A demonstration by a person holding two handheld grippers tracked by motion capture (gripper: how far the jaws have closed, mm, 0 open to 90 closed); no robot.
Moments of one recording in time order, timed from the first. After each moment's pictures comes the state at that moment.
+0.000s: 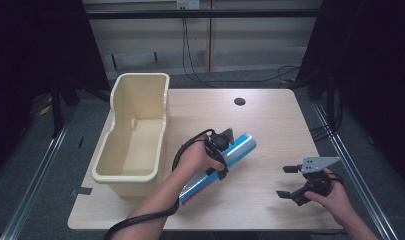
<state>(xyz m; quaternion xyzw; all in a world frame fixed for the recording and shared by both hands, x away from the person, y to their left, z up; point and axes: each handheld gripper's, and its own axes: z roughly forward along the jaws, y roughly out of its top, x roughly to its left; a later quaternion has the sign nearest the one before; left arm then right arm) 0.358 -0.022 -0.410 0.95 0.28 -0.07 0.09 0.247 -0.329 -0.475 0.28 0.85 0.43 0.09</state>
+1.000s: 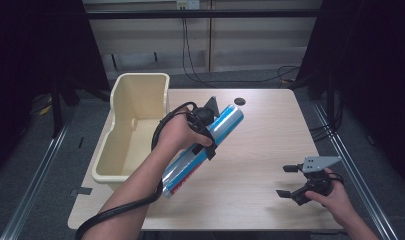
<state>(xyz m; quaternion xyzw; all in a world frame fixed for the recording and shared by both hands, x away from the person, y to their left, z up) 0.369 0.017 -0.320 0.93 0.35 -0.06 0.11 0.247 -0.330 -0.473 0.28 0.85 0.45 0.08</state>
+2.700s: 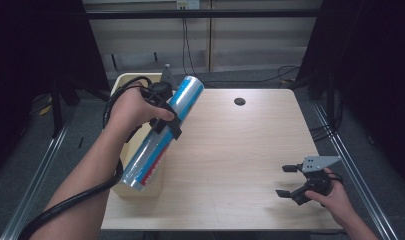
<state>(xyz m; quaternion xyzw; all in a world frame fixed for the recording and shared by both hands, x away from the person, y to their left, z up) 0.382 0.106 -0.251 0.88 0.46 -0.07 0.11 0.248 -0.329 -0.474 0.28 0.84 0.45 0.08</state>
